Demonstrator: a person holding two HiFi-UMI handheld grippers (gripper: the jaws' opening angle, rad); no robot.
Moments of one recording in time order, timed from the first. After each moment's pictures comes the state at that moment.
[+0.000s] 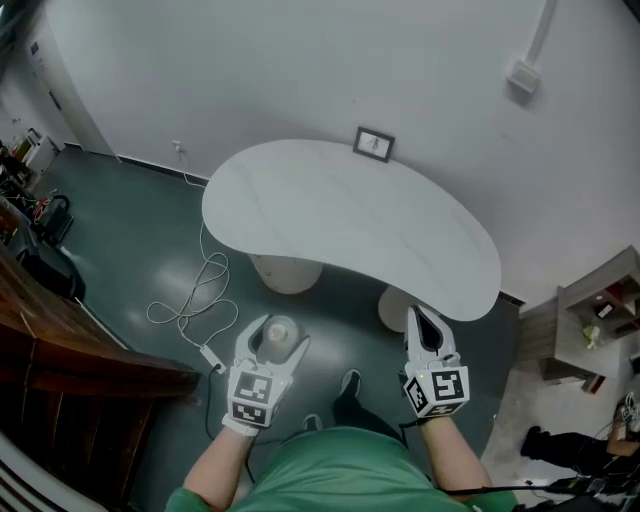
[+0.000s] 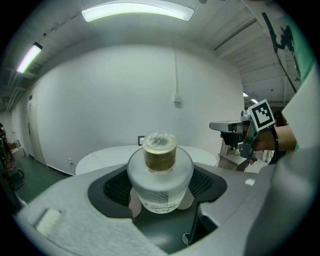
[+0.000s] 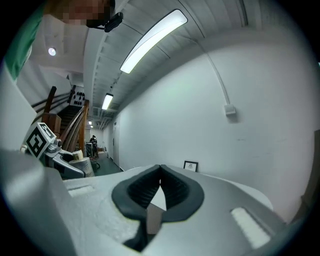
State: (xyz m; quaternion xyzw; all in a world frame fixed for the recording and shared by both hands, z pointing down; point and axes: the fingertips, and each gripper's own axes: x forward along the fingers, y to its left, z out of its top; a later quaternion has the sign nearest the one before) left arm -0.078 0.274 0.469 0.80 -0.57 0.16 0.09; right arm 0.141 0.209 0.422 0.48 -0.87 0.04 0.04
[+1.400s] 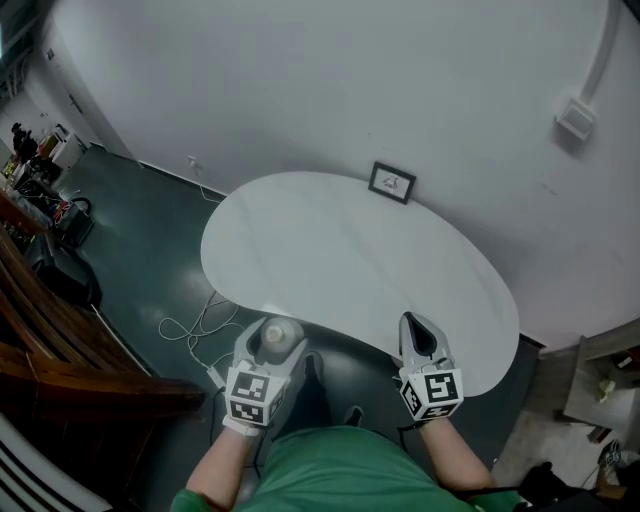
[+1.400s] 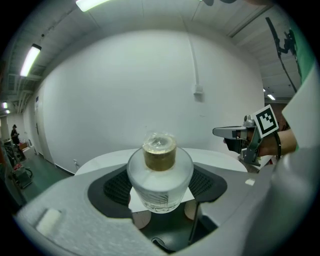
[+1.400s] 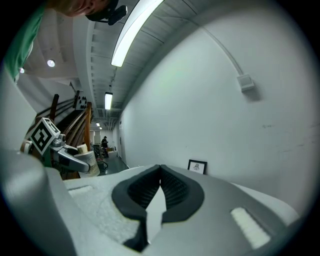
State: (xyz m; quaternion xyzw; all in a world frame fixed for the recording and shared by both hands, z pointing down) left arm -0.091 0.071 0.471 0.76 -0.62 0.17 0.11; right arm 0.123 -0.011 0.452 0.42 -0.91 0.07 0.05
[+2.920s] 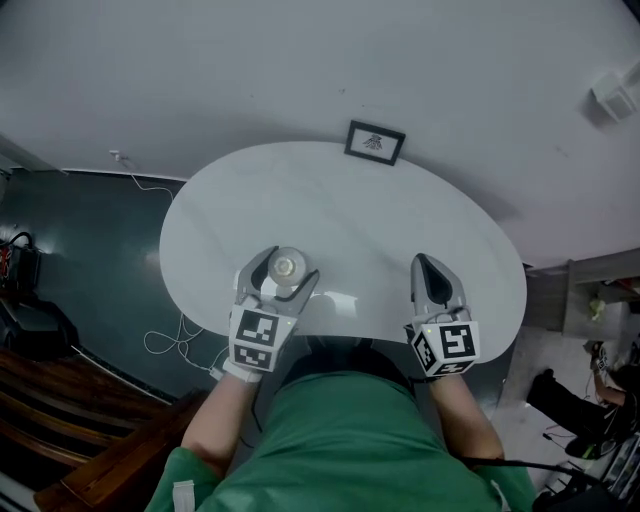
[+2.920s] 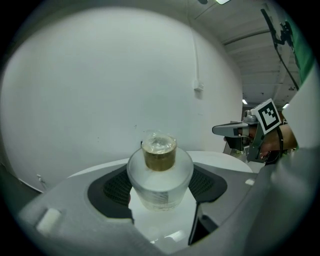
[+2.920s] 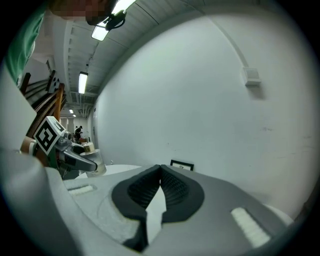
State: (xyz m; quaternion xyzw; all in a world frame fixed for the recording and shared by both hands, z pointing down) left arm -0.150 -0.167 0.504 0.85 -0.48 0.18 0.11; right arm 0.058 -0.172 0.468 0.54 -0.83 0.08 0.11
